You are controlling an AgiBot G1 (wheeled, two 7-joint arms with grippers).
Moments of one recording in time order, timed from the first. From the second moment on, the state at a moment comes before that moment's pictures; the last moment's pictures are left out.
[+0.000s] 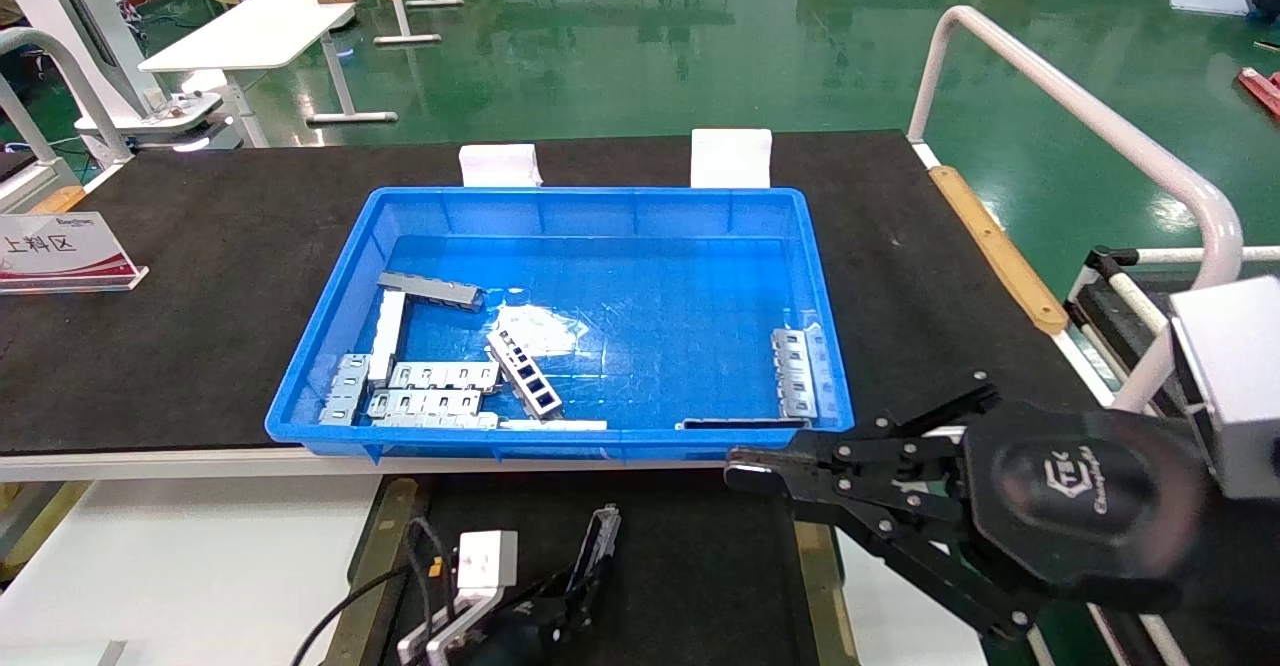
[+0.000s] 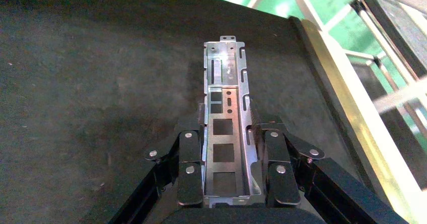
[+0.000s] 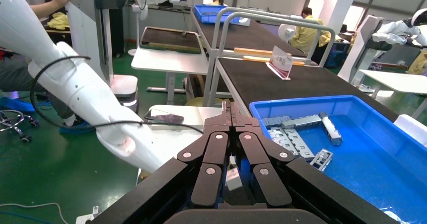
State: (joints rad) left arm -0.77 1.08 1.03 -1.21 0.59 -0.15 -0.29; right arm 1.10 -0.57 -0.38 1.27 -0.66 -1.46 0.13
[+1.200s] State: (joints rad) left arm -0.81 1.22 1.03 -1.06 0.56 -0.22 -0.32; right arm 1.10 -0.57 -0.38 1.27 -0.66 -1.46 0.13
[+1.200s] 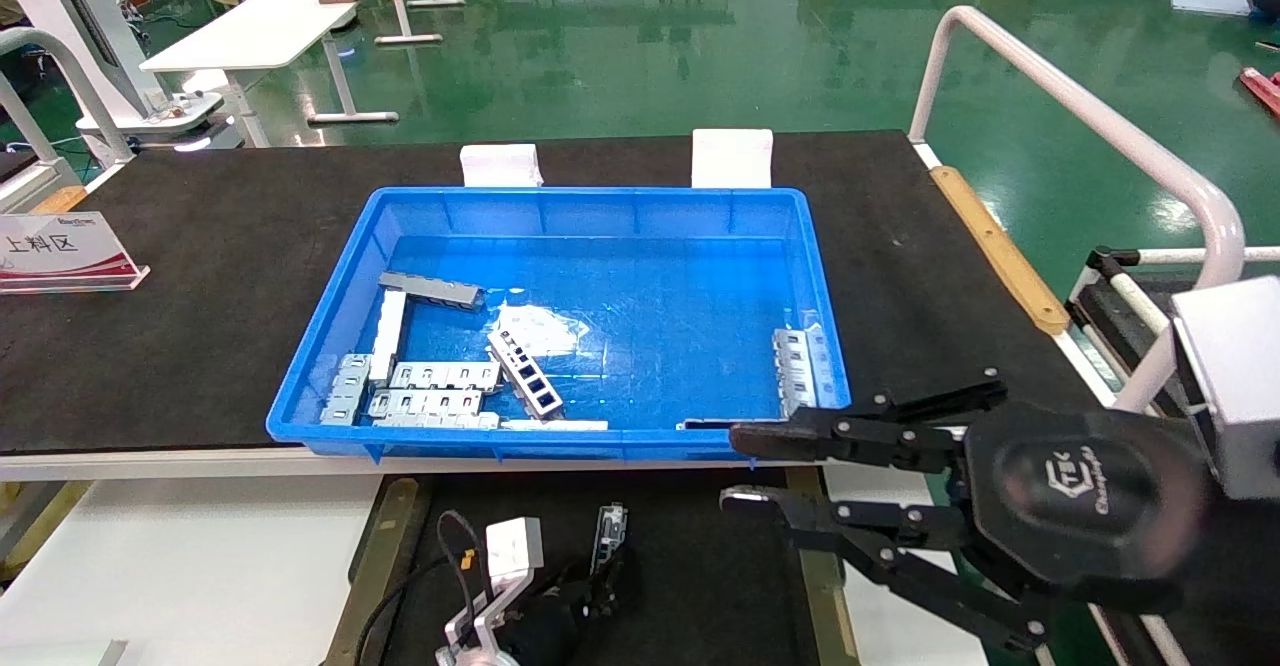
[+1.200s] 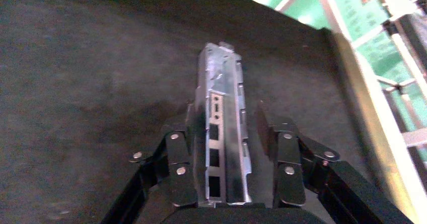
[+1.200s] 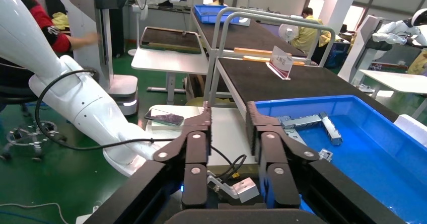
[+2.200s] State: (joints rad) left arm -0.77 0.81 0.85 -1.35 0.59 0.45 -0.13; right arm 1.10 -0.57 -0.38 1.27 -0.66 -1.46 0.13
